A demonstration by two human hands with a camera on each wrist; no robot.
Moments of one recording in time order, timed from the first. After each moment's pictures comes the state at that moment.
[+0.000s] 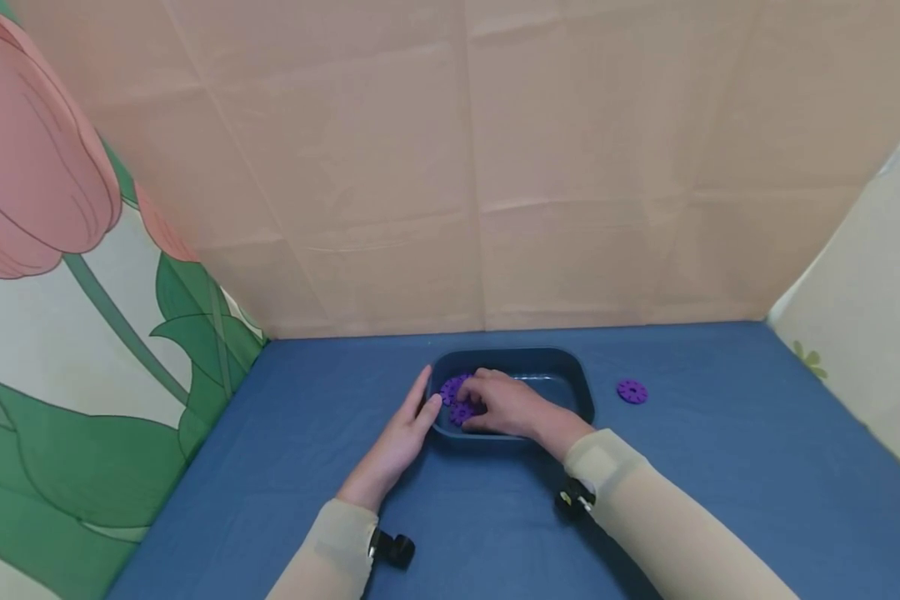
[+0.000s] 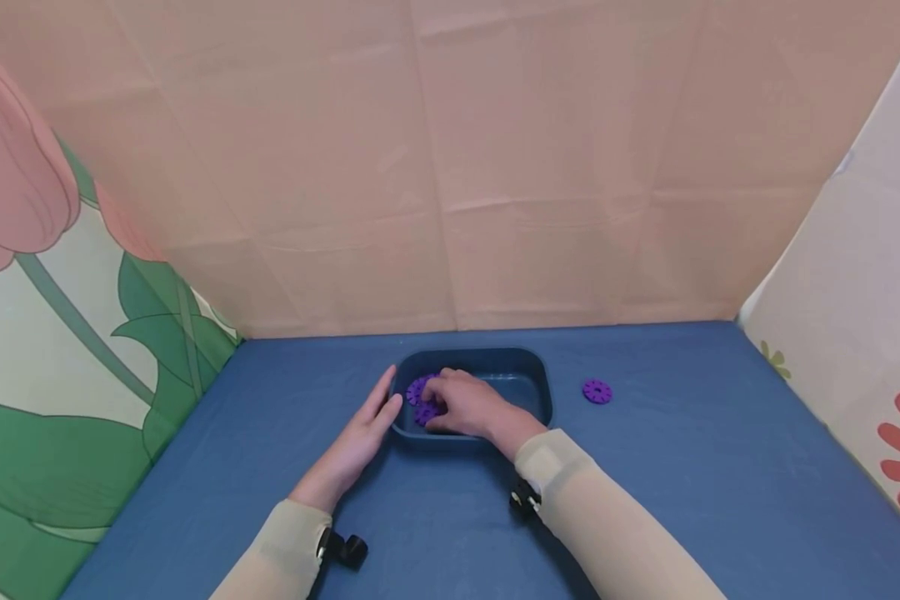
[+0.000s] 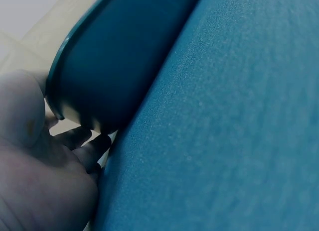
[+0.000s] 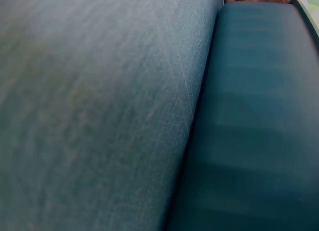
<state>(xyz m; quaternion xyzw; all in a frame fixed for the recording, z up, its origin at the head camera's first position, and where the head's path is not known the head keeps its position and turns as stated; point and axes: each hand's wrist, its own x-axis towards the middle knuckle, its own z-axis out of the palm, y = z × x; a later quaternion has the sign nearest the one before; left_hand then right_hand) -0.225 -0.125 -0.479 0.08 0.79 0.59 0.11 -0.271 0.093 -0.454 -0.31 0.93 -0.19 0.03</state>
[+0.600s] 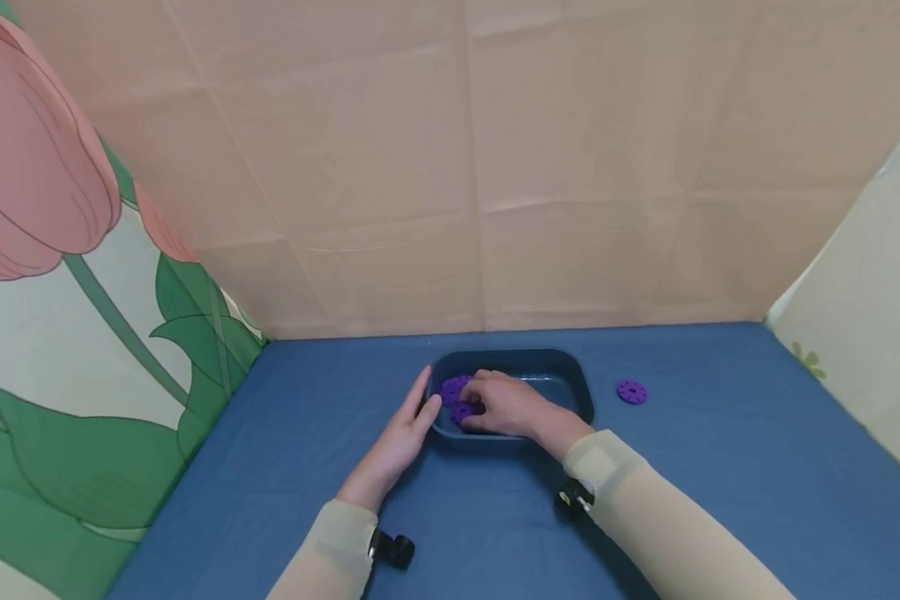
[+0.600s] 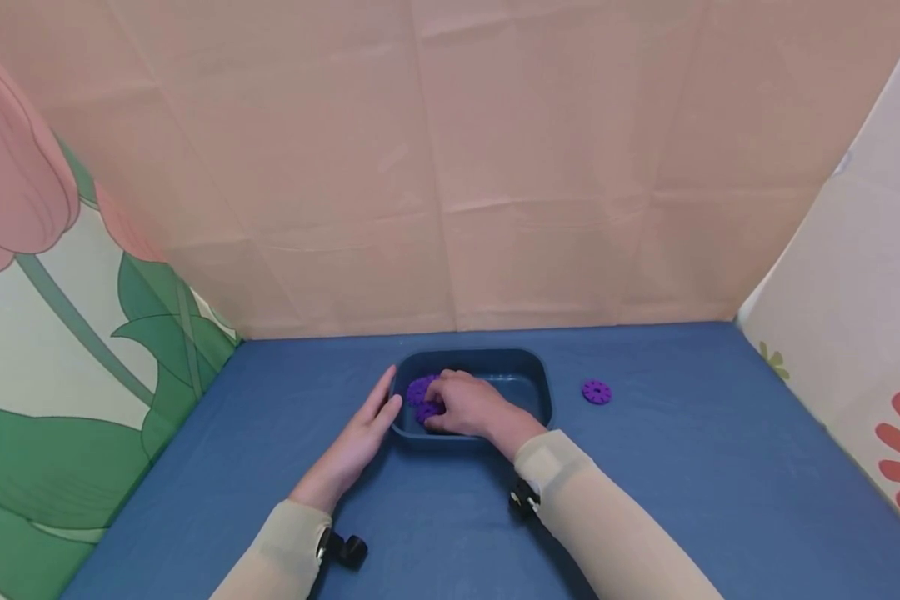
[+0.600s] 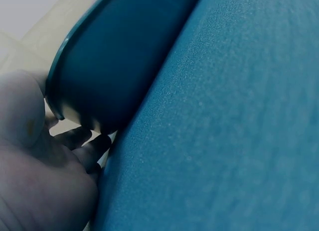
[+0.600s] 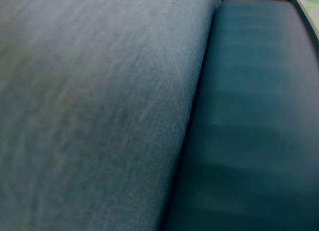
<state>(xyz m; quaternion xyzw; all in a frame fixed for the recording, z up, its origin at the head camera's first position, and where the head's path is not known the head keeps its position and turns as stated) -0.227 -0.125 -0.480 0.08 0.79 0.60 0.11 -0.269 0.091 -0.449 -0.29 0.94 -0.17 0.02</state>
